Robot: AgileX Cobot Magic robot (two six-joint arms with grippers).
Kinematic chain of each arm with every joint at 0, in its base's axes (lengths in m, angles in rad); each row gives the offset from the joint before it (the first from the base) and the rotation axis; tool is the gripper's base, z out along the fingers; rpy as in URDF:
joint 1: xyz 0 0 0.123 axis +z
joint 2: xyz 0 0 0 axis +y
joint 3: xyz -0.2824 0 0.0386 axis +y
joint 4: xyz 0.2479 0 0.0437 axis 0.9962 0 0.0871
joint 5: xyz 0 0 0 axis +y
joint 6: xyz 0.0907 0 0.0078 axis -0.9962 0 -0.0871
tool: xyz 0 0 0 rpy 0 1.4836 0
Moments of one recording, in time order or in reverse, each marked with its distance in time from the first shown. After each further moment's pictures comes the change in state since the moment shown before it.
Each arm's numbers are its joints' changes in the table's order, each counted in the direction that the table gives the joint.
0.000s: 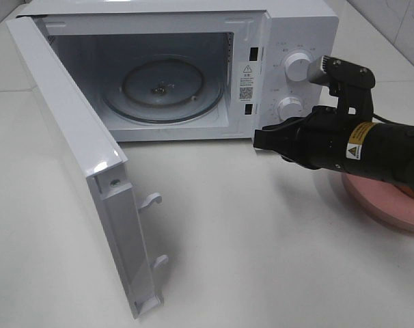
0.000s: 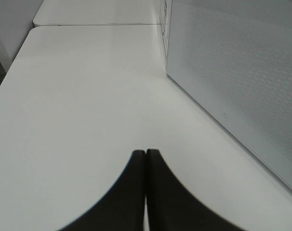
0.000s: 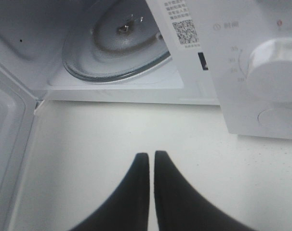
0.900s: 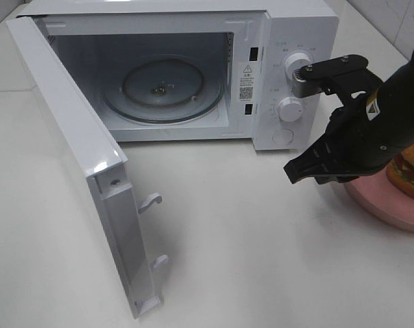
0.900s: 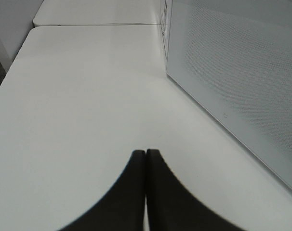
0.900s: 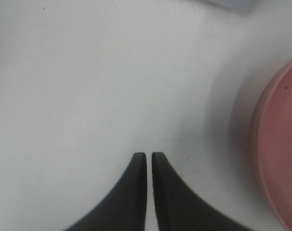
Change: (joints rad) left arm 0.000 0.000 0.000 0.000 0.000 0.000; right arm 0.077 -0.168 -0.278 0.218 1.154 0.414
